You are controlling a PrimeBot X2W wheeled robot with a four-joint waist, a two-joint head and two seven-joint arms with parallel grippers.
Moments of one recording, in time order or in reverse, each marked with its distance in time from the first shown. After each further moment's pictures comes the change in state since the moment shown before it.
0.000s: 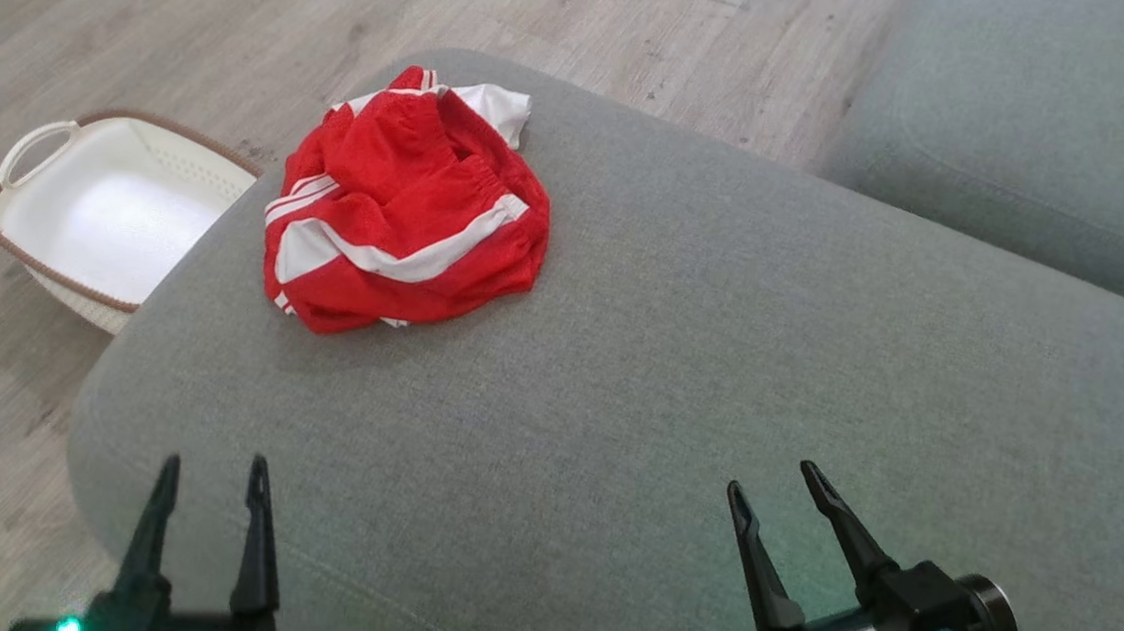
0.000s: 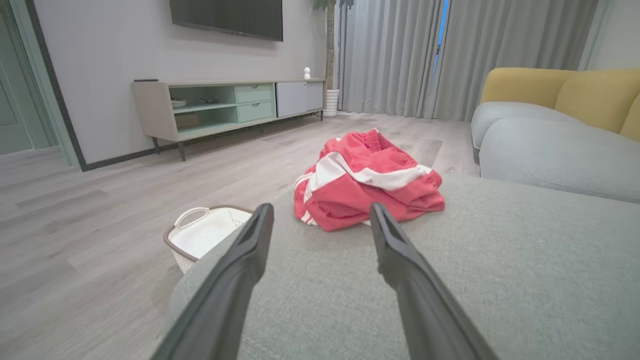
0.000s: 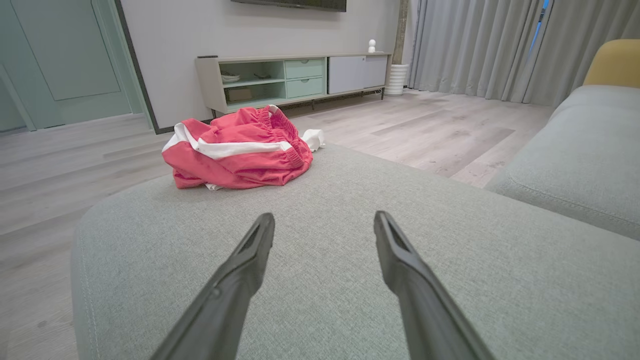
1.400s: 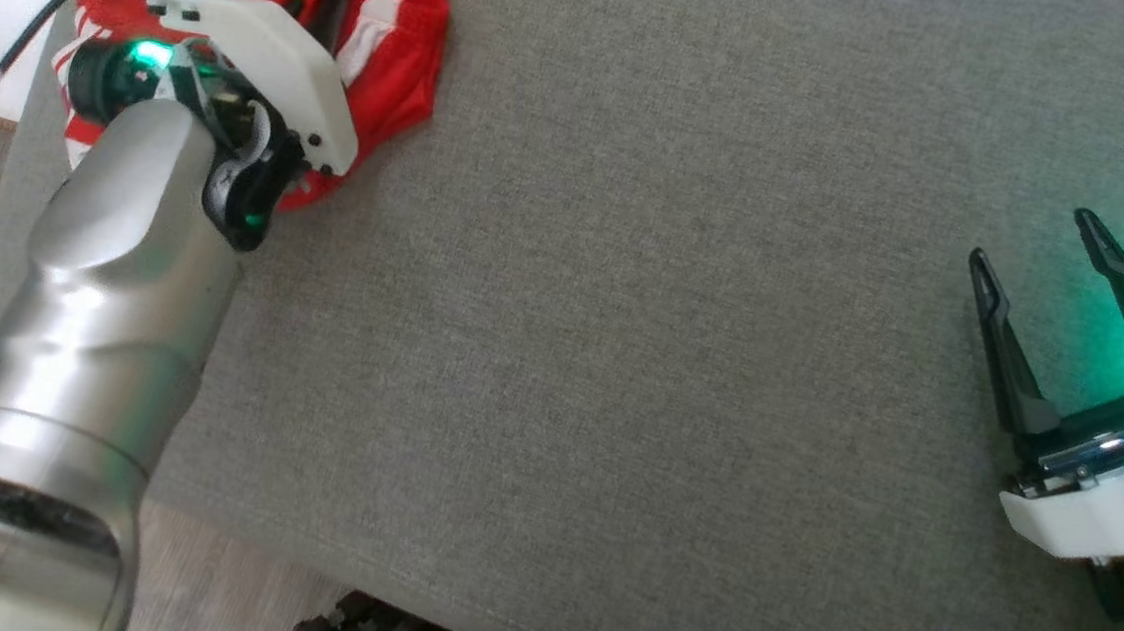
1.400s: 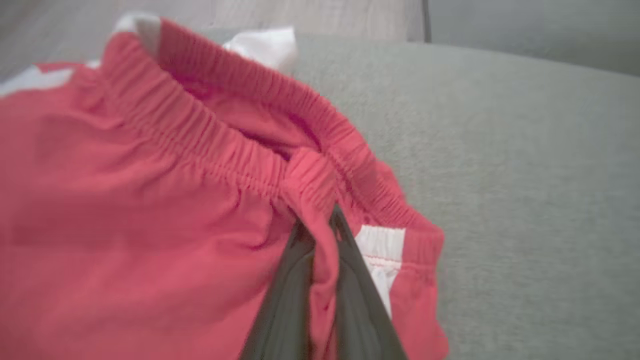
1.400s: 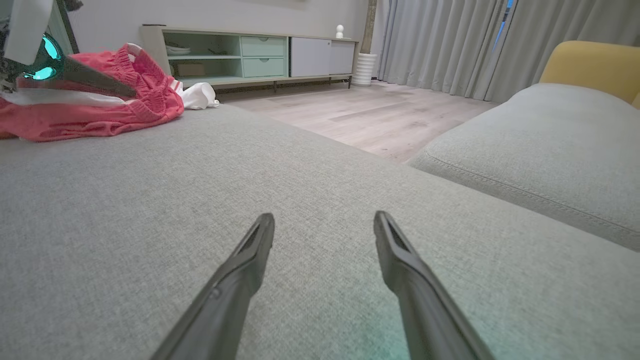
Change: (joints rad) left arm -1.198 0.117 -0.430 0.793 -0.551 -0.149 0.505; right arm -0.203 -0.379 -0.121 -0.285 0.002 0.000 -0.010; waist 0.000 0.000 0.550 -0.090
